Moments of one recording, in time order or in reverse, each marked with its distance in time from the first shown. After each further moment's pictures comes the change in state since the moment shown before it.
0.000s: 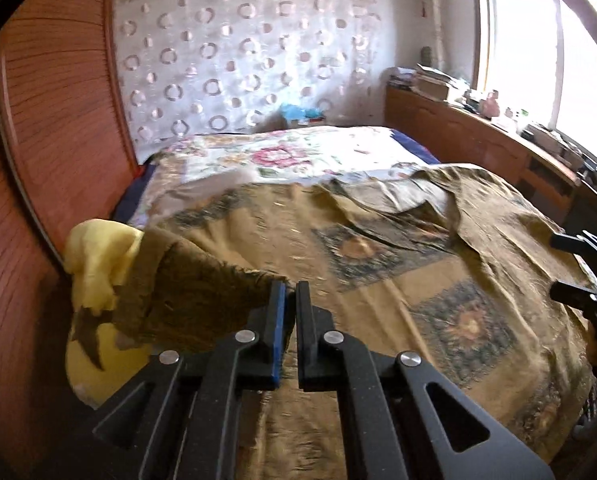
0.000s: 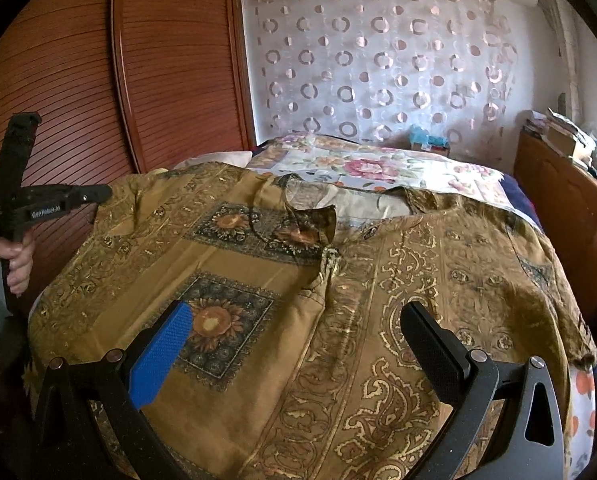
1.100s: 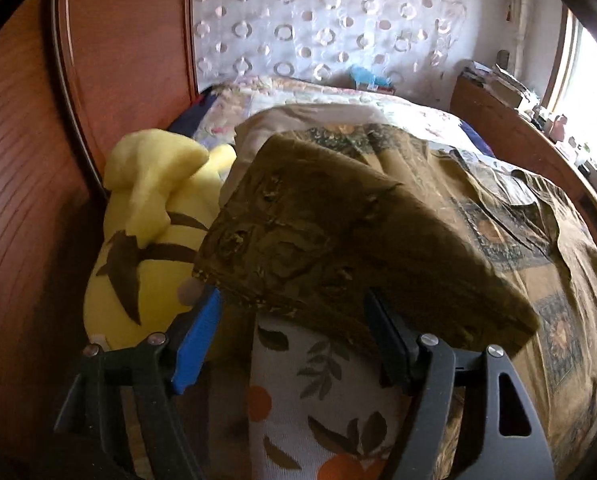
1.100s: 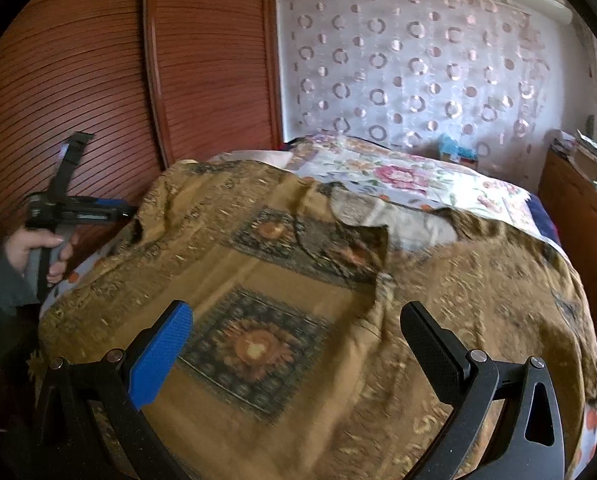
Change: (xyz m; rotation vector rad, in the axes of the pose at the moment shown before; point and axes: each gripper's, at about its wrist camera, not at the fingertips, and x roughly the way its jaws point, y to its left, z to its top) left arm 0.050 0.110 -0.025 -0.233 0.158 0.114; right arm 0.018 0.029 0.023 -0.079 0.000 0.093
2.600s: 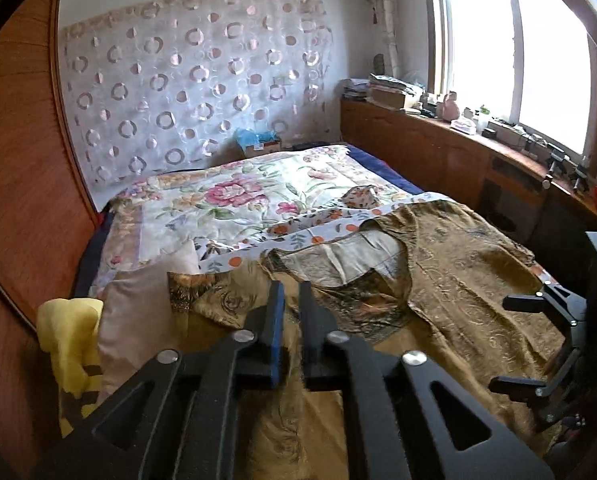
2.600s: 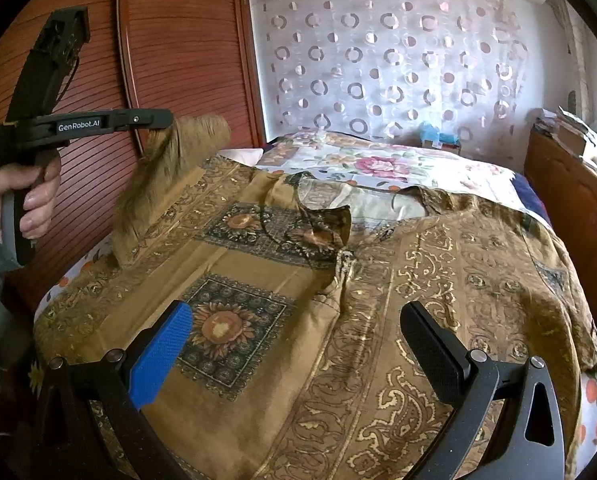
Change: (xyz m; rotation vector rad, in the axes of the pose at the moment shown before) left arm -0.084 -0.166 0.068 0.349 -0.214 -0.219; right arm -0.005 -0.027 -0.024 0.102 -0.001 -0.043
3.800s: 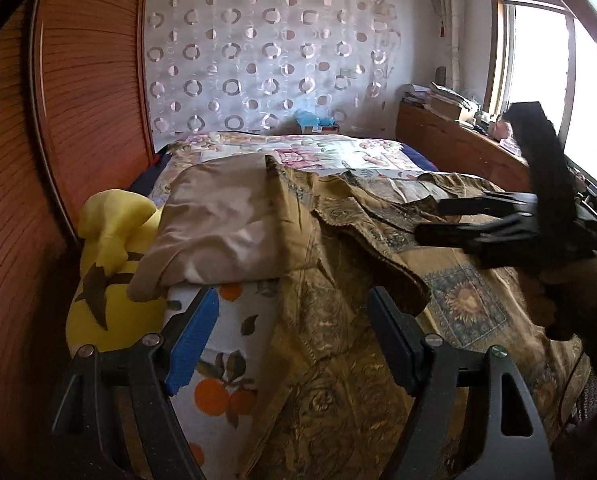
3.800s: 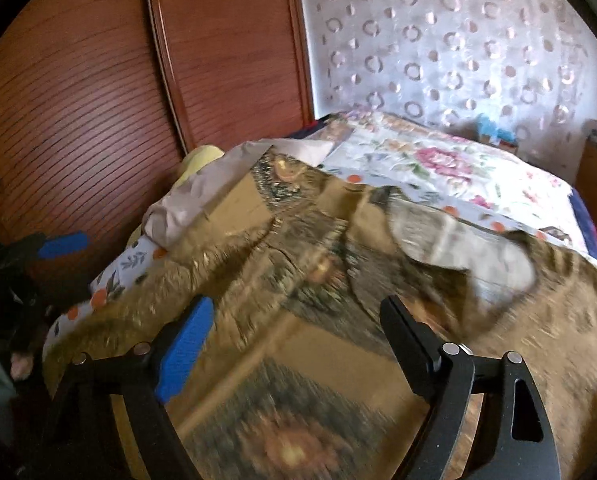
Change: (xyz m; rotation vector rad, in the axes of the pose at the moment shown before) left arm -0.045 0.036 -0.130 -0.202 0.011 0.144; right arm 0.116 0.057 0.075 -0.096 0.127 0.162
